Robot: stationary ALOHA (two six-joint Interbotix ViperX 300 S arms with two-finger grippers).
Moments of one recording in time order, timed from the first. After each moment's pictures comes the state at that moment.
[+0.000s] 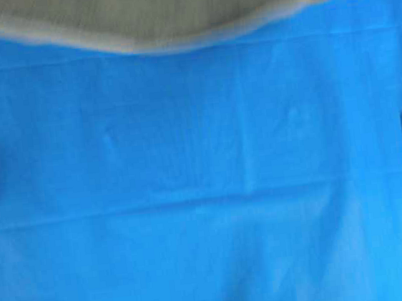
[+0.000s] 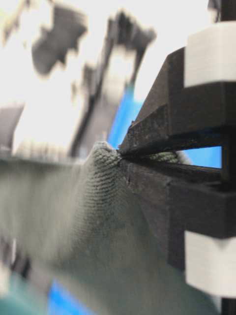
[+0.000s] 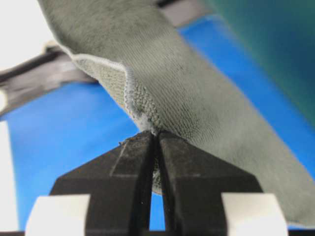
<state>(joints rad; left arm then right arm) -0.02 -0.87 0.26 -0.03 0.66 -0.39 0.14 -0.83 0.22 -0.39 0.99 0.61</state>
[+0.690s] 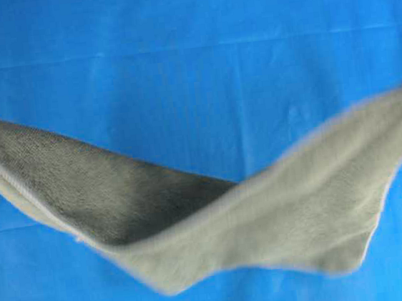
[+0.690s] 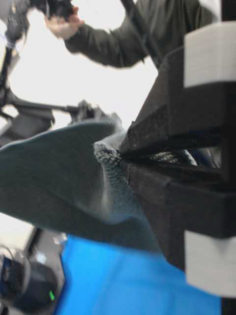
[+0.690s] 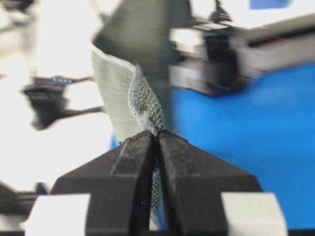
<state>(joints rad) -0.15 -0.79 0.23 -0.03 0.72 -0.54 0.43 -0.74 0.24 -0.58 0.85 0.81</state>
